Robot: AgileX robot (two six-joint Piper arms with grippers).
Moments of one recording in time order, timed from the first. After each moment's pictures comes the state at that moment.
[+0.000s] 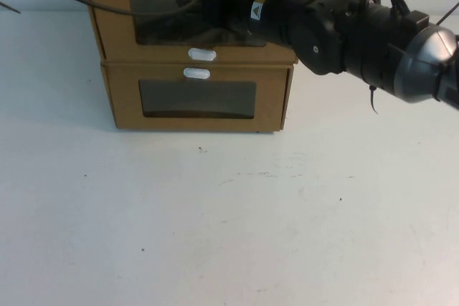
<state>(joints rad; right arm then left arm) 0.64 1.93 -1.73 -0.15 0.14 0.34 -0.20 2.05 -2.35 -0.41 1.17 0.40</state>
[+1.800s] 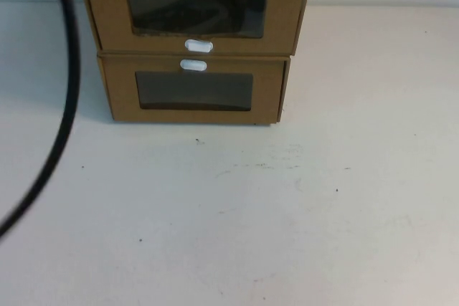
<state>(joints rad) 0.84 0.50 -0.97 -0.20 1.14 0.47 -0.23 0.98 -1.50 -0.37 0.98 0.42</state>
